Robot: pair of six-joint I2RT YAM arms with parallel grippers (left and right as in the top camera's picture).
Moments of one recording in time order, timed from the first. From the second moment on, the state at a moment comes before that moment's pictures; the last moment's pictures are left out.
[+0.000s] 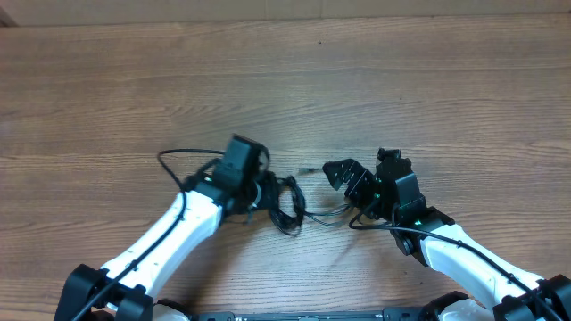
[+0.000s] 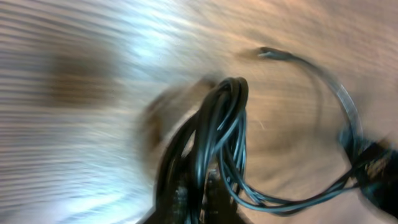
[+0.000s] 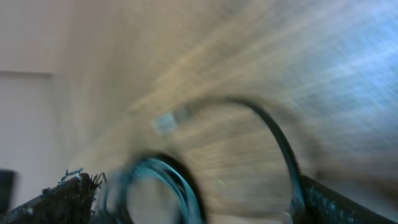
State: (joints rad) left arm -0.43 1.46 0.81 -0.49 0.25 -0.66; right arm 0.41 1.34 0.44 0.15 -0.26 1.08
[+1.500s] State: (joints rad) left arm -0.49 1.47 0.63 -0.32 0.01 -0.97; right arm 0.41 1.33 0.45 -0.04 -0.19 1.02
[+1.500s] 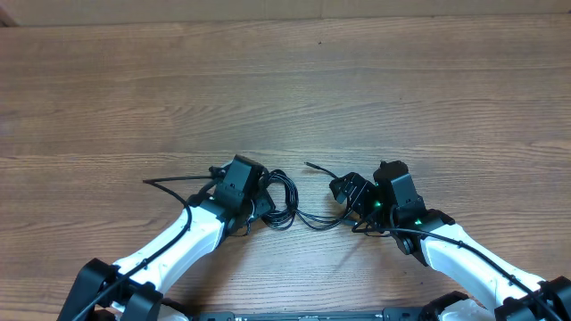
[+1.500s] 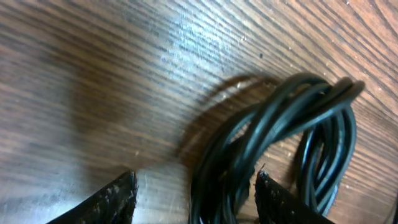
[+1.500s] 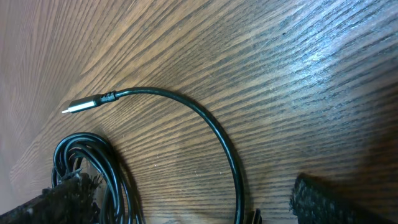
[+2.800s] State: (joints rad) left arm -0.38 1.31 0.81 -0.49 0.15 -0.51; right arm 0.40 1.05 0.61 -0.36 -0.57 0.89
